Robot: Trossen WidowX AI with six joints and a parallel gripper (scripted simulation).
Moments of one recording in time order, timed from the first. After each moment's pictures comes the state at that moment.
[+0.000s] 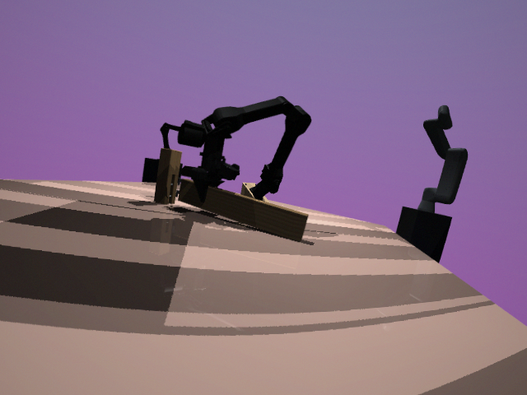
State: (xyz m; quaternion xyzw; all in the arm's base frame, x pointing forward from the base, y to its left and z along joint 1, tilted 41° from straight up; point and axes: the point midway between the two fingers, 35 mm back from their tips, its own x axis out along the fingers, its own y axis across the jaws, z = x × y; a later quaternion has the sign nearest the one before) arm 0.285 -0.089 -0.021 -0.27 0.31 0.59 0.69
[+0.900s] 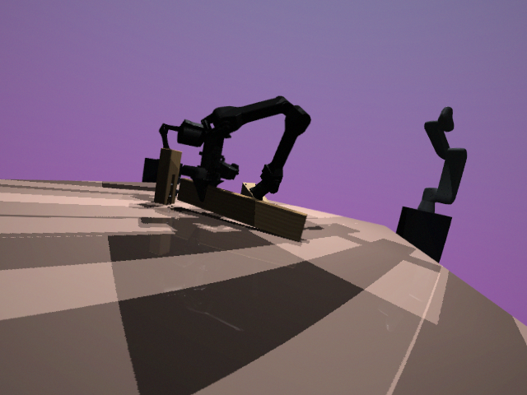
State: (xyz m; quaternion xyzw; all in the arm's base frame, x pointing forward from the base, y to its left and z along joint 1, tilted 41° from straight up) arm 0.284 -0.092 -0.022 -0.28 0.32 0.59 0.69
